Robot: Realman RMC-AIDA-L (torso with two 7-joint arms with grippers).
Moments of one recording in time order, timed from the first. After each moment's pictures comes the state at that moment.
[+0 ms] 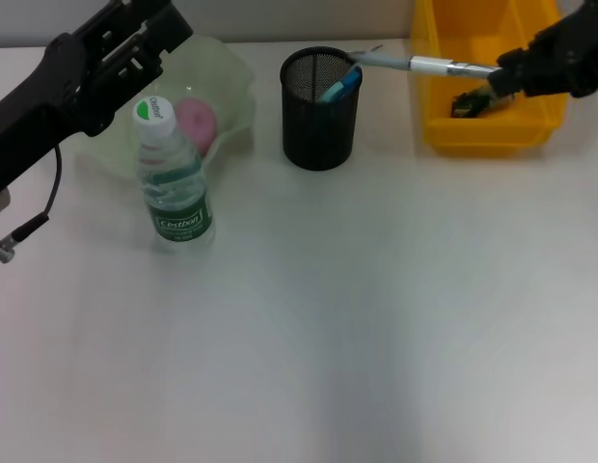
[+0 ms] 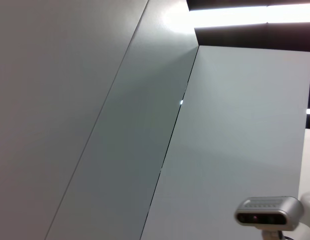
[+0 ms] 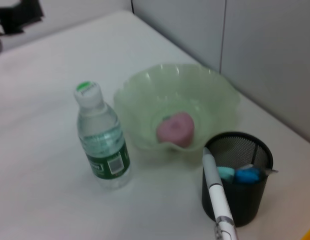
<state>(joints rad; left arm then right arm) -0.45 -2.00 1.15 0.35 0.93 1.78 -1.18 0.75 2.02 -0.76 -1.45 -2.37 -1.89 2.13</state>
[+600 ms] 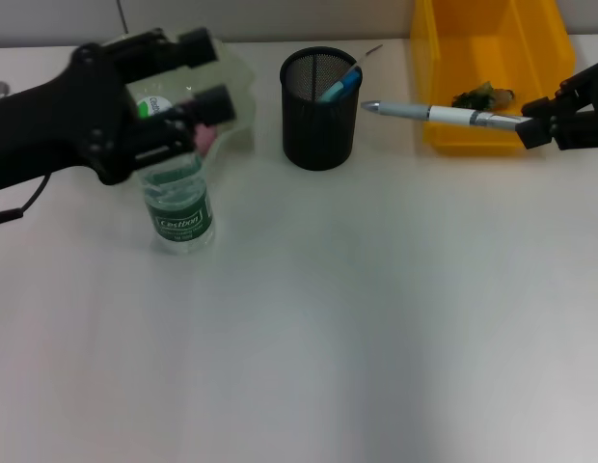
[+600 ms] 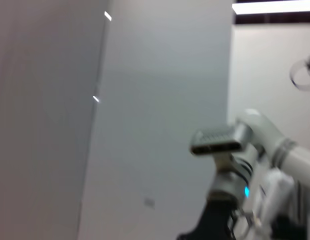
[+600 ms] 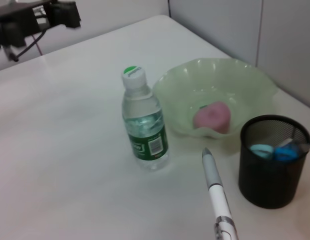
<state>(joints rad) -0.41 -1.96 1.10 0.72 1.24 1.77 -1.29 0.70 2.02 -0.66 -1.44 -2.34 -2.03 2.02</state>
